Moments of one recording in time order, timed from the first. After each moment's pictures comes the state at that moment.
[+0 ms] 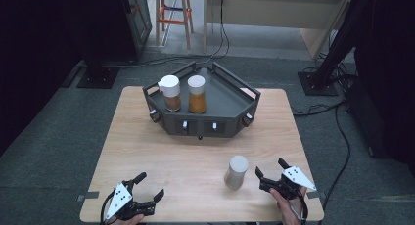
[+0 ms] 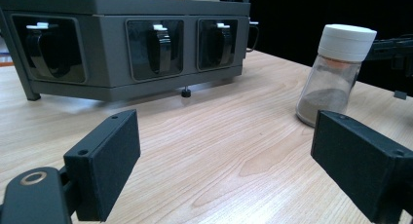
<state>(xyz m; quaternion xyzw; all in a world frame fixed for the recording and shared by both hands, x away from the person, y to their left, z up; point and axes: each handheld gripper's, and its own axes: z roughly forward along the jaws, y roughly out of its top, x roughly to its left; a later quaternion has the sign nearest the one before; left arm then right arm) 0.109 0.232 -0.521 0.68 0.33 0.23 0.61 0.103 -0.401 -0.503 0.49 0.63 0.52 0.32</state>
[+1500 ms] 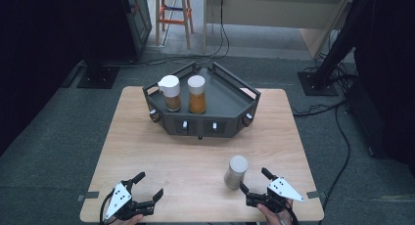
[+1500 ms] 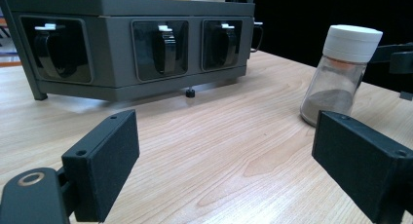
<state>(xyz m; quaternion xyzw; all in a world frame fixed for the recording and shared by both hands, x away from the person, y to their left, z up) 0.107 0.232 -0.519 0.68 0.33 0.24 0.61 0.086 -0.378 -0.503 0.43 0.66 0.55 0.28</state>
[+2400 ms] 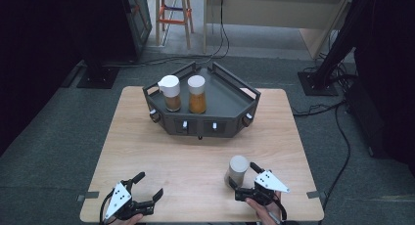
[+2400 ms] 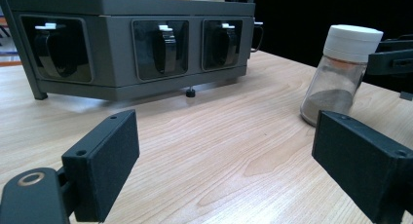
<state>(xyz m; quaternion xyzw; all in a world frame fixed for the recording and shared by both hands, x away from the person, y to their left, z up) 0.108 0.233 -0.520 0.68 0.33 0.24 0.61 0.112 -0.355 -0.500 0.41 0.68 0.55 0.27</state>
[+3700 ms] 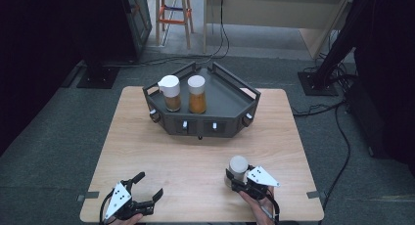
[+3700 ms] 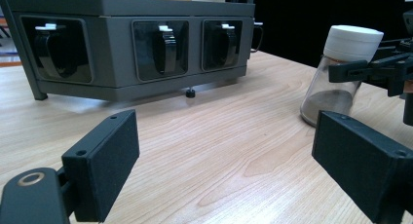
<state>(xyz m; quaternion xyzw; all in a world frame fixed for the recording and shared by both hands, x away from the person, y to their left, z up) 0.108 0.233 -0.520 0.68 0.33 0.24 0.61 0.128 -0.339 -0.502 0.40 0.70 0.52 0.29</state>
